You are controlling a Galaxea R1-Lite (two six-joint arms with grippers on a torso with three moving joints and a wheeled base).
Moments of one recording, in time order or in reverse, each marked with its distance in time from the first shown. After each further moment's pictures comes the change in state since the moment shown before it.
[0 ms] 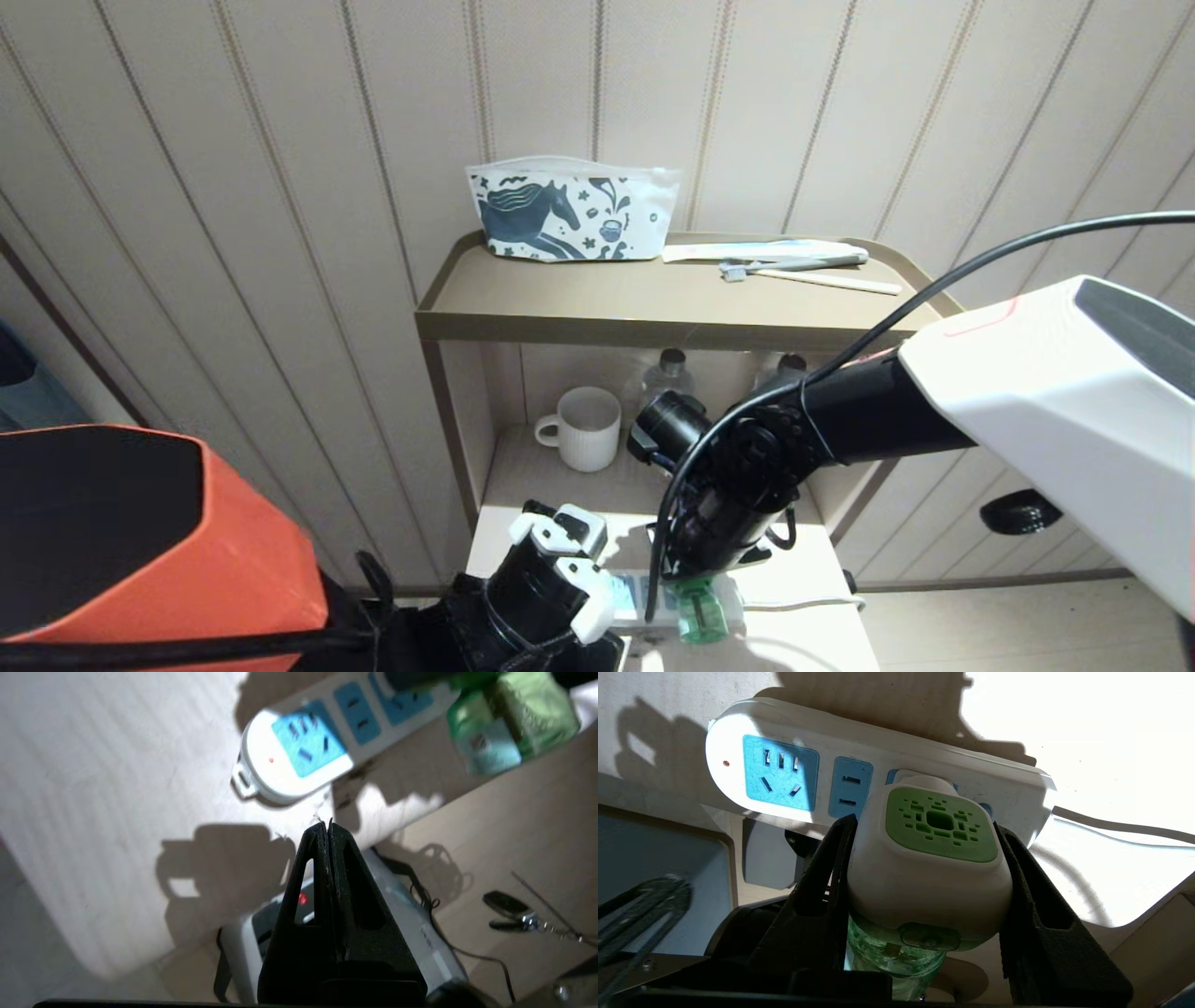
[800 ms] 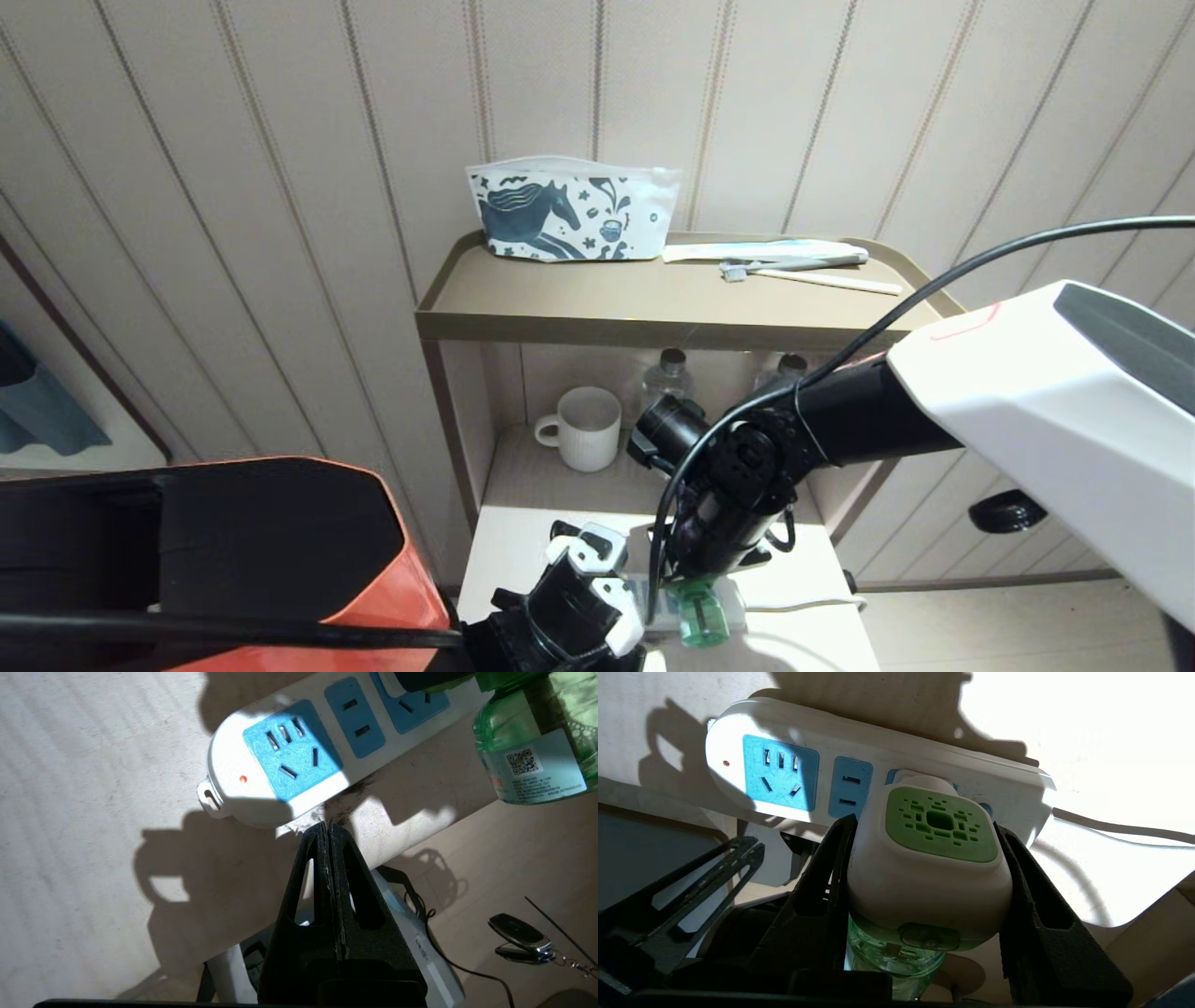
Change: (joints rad) left arm -0.013 0.165 -0.056 -0.090 -0.008 -0.031; right arm -0.006 0.014 0.001 0.002 0.000 -0.008
